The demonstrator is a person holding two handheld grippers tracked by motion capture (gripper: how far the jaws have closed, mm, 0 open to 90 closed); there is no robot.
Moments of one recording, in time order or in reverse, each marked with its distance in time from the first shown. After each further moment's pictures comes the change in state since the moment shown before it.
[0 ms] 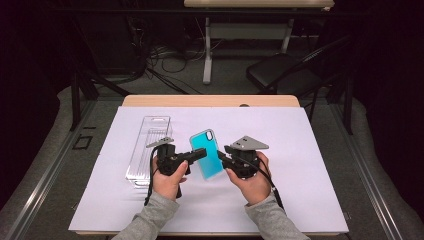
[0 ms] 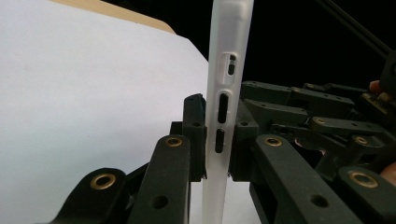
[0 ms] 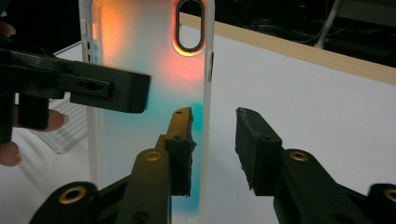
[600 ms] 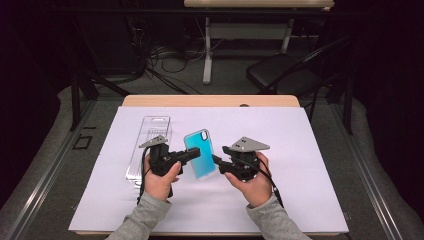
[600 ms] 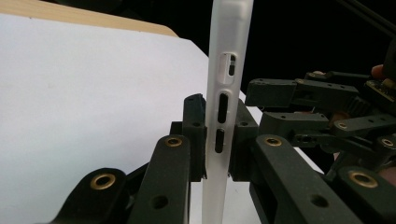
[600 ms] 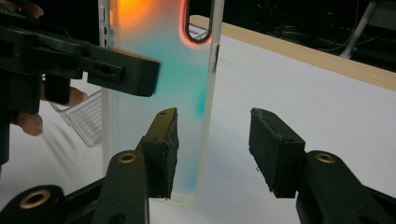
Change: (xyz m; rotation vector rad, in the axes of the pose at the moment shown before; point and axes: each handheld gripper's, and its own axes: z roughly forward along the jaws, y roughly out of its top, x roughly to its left) left arm -0.002 0.009 -0.021 0.012 0.014 0.100; right arm 0.005 0.003 -0.007 -0.009 0.089 -0.040
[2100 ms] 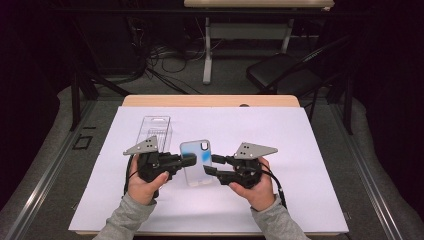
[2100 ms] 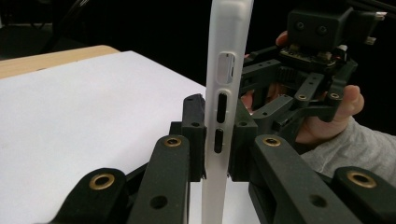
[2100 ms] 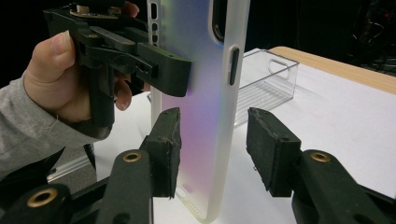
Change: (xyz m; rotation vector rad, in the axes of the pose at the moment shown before) left arm -0.018 0.011 -0.033 0.029 -0.223 0.305; right arm 0.005 -0.002 -0.016 -0.121 0.365 -0.020
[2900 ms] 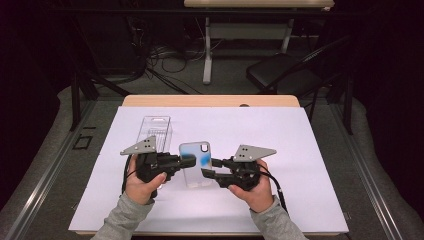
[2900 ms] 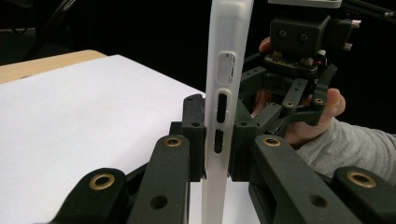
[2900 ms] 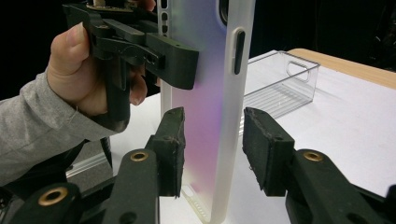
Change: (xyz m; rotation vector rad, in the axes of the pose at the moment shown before) left arm -0.001 0.003 -0.004 0.000 -0.057 0.023; right arm 0.003 -0.003 0.002 -0.012 0.064 -0.001
